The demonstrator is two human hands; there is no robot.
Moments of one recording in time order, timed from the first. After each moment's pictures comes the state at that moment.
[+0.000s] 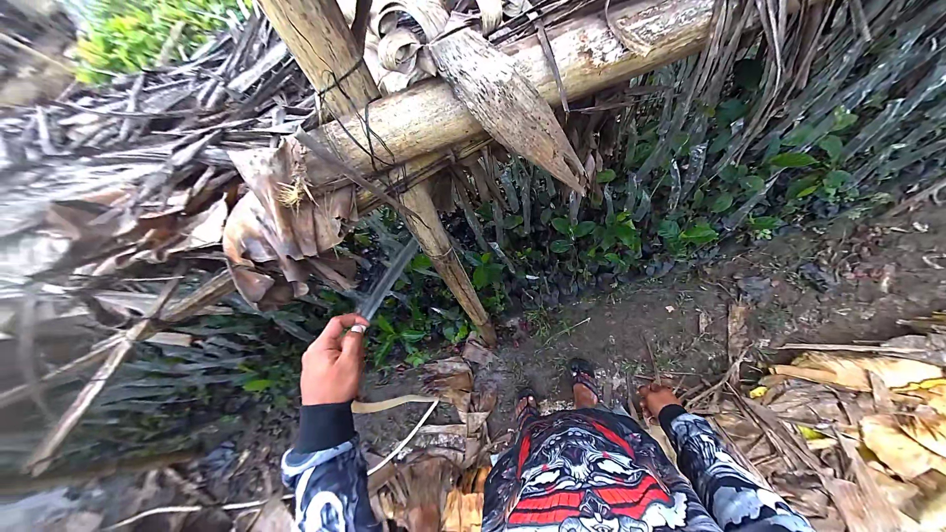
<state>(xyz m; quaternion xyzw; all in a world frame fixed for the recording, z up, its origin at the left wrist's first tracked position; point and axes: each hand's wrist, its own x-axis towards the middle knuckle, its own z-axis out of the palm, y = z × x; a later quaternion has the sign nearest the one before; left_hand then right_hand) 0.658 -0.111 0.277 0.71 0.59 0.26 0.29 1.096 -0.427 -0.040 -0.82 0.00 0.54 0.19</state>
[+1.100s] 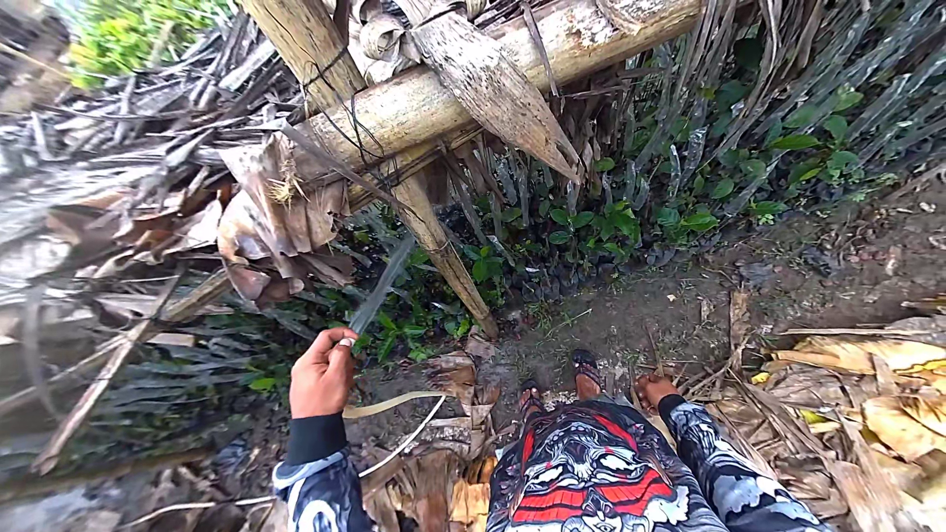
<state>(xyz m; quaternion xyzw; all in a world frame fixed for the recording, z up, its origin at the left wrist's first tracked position) 0.634 -0.124 0.270 0.71 0.57 0.28 0.32 1.091 -0.430 -0.041 -0.82 0.00 0.54 0.20</state>
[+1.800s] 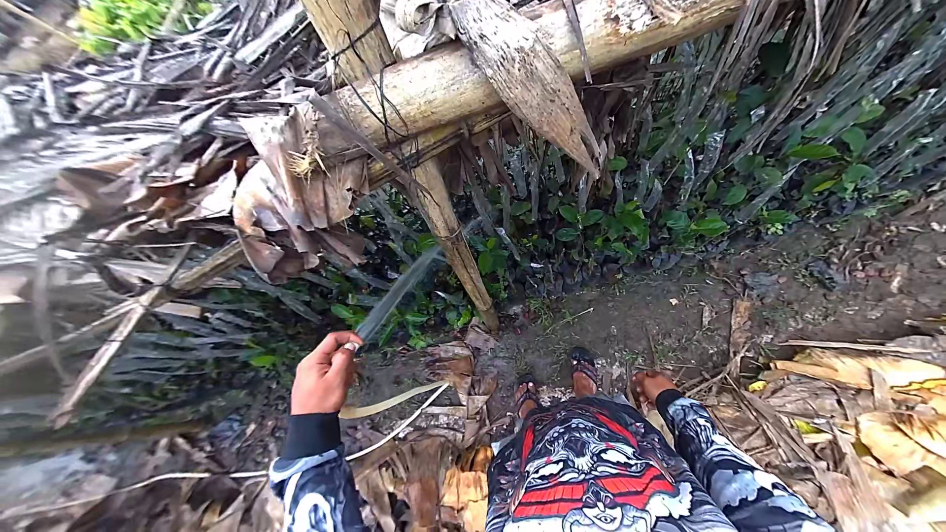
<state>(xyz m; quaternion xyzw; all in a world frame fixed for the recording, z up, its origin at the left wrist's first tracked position) 0.593 -0.138 0.249 0.70 0.58 0.23 0.35 1.093 -0.420 -0.040 -0.82 -0.03 0.54 0.16</state>
